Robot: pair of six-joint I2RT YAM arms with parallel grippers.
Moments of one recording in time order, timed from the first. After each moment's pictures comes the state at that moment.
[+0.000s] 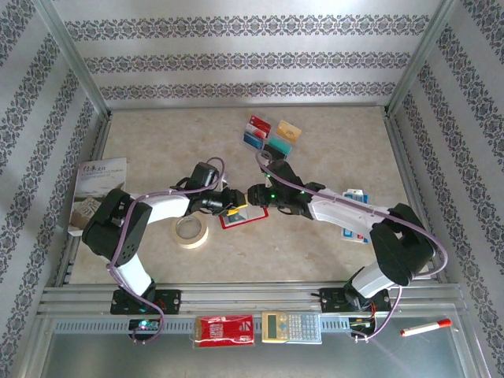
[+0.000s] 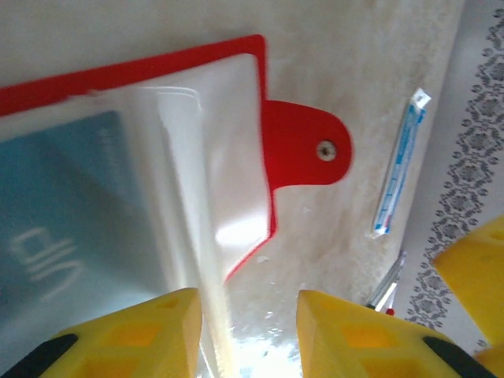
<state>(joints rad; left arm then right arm) -0.46 1.71 0.82 0.05 0.65 -0.92 0.69 1.52 0.91 -0.19 -0.13 0.62</state>
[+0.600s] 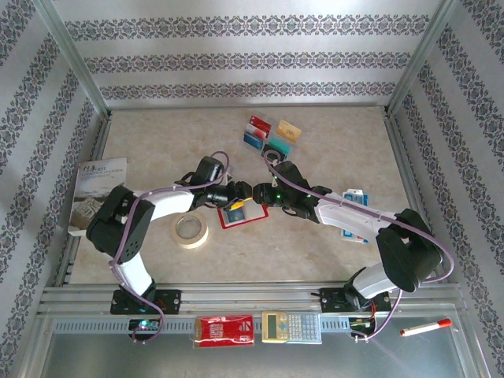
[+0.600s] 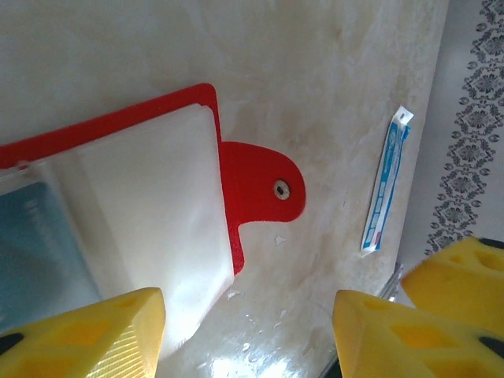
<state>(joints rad) -0.47 1.71 0.90 0.00 0.59 -0.90 0.67 1.48 0.86 -0.14 -0.11 0.65</state>
